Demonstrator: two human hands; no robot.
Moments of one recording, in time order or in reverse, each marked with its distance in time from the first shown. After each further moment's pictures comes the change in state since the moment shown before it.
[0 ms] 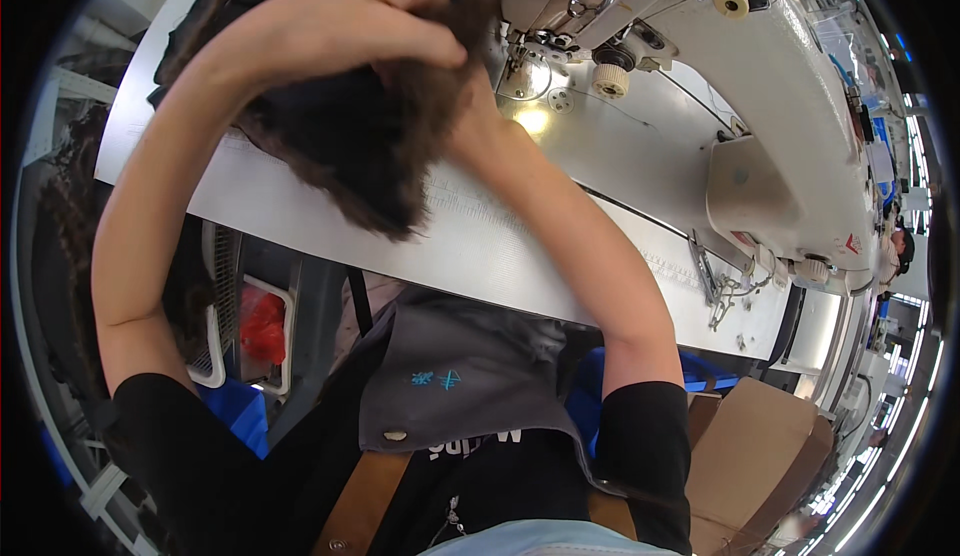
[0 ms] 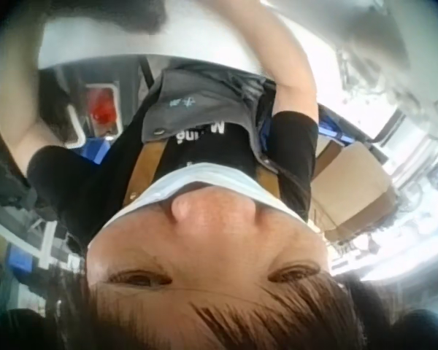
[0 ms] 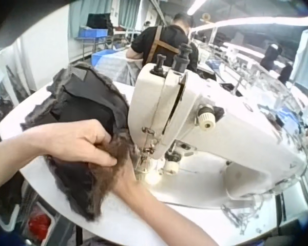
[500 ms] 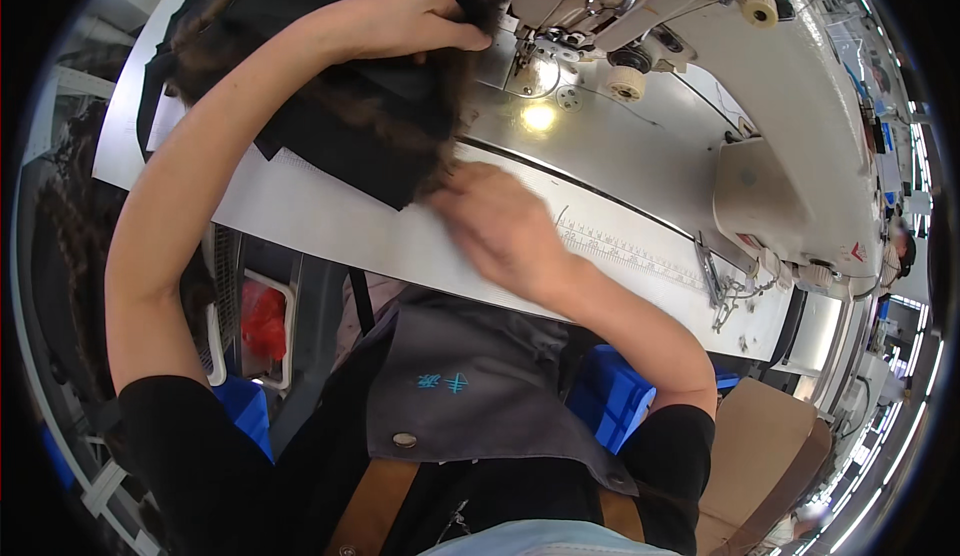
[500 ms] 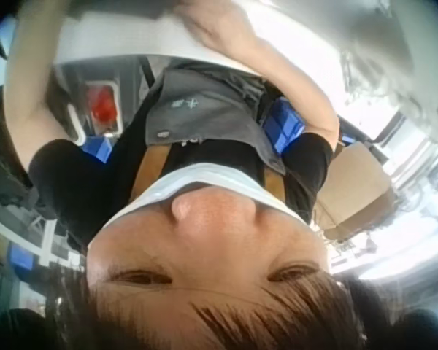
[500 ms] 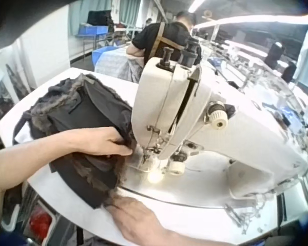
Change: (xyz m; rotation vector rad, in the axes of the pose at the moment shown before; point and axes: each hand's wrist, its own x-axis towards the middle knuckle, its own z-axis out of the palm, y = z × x) left_hand 0.041 -0.056 0.017 0.222 0.077 -0.142; right_hand -0.112 -0.040 -0.014 0.291 0.130 -0.141
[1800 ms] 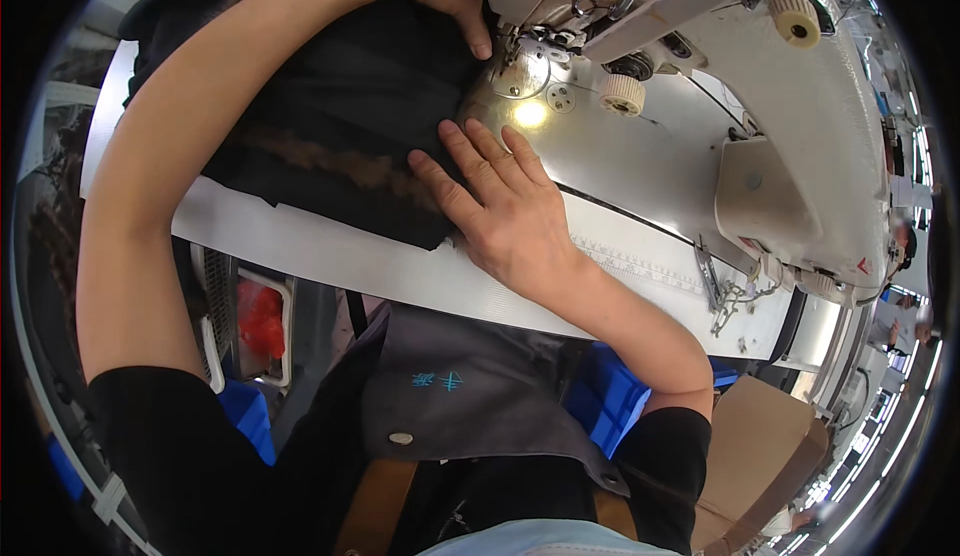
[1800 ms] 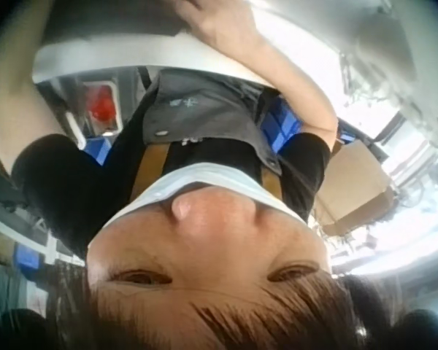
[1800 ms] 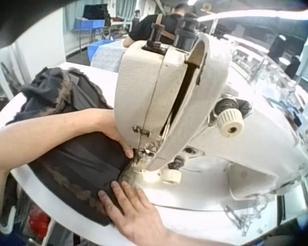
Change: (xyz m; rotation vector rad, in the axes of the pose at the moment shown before) left_hand 0.096 -0.009 -0.008 0.360 -0.357 0.588; right_hand 0.011 0.005 -0.007 -0.417 0.067 0.080
